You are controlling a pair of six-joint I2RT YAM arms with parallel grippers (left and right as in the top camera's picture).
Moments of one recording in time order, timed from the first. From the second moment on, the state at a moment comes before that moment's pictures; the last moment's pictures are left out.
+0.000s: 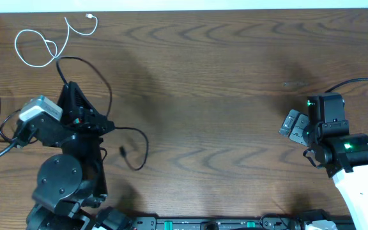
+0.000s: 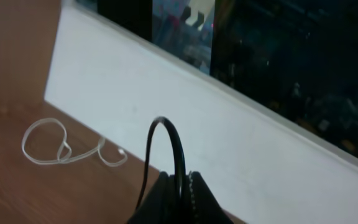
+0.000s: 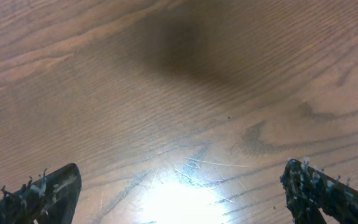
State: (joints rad) left arm -0.52 0.65 1.01 -0.37 -0.76 -0.48; right arm 0.15 1.06 0.92 -0.95 0.22 0.54
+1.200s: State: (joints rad) left arm -0.52 0.69 1.01 -0.31 -0.47 -0.54; right arm 0.15 1.06 0.92 -0.95 0.22 0.54
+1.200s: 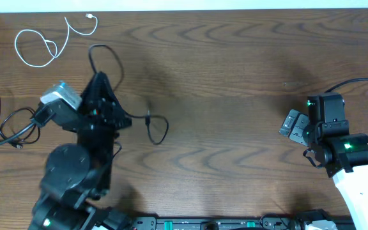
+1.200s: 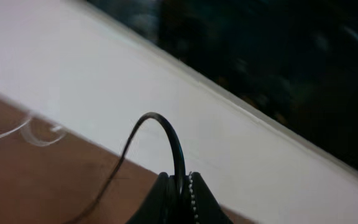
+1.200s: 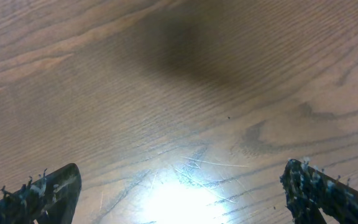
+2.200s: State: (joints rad) left arm -0.52 0.67 1.01 -0.23 -0.17 -0.27; right arm 0.15 1.06 0.92 -0.95 0.22 0.54
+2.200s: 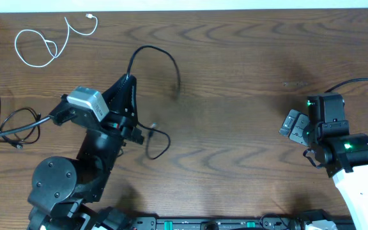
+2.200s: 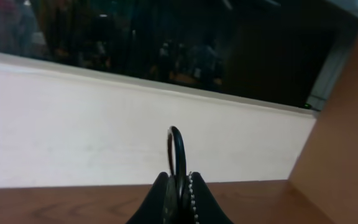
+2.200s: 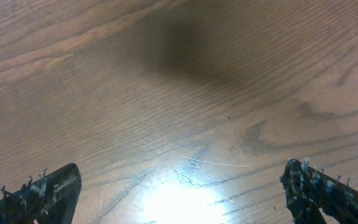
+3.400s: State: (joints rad) left arm -0.52 1.03 1.01 -0.48 -0.39 -0.22; right arm 0.15 1.06 0.92 -0.95 0.22 0.54
